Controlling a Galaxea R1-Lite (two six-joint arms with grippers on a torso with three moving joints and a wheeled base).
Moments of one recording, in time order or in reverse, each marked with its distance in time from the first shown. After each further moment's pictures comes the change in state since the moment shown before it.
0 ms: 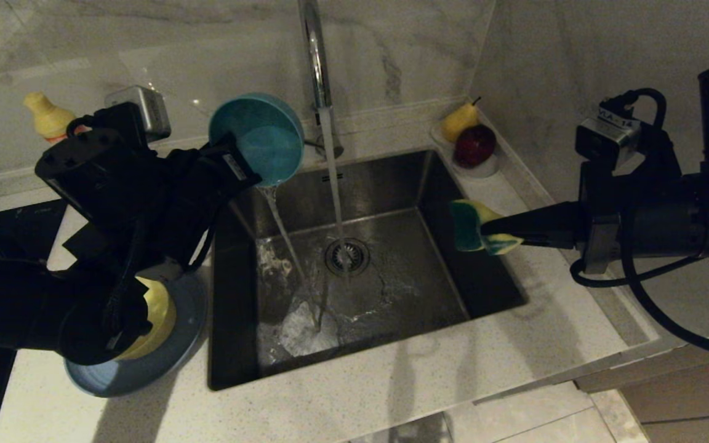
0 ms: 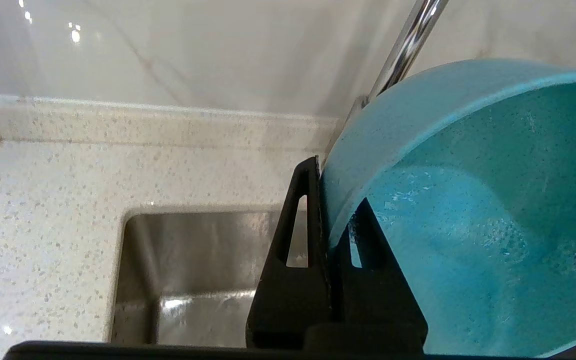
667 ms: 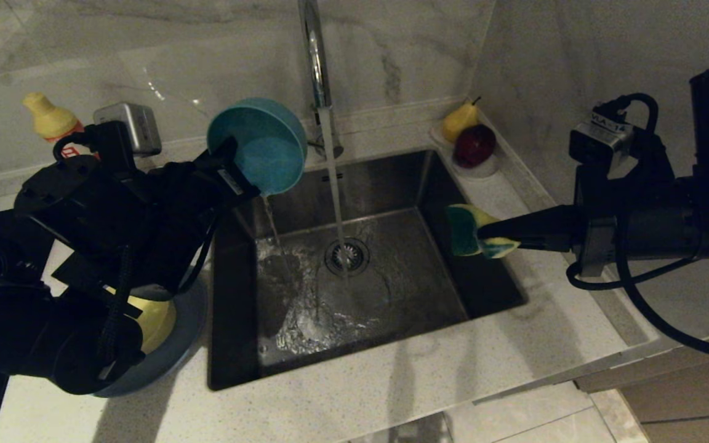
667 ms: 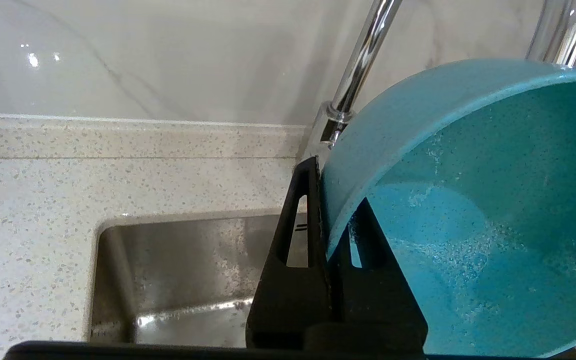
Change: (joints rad) left arm 0.002 -0.003 0.112 -0.171 -0.093 0.012; right arm 0.000 0.009 0.000 0.000 0.021 0.004
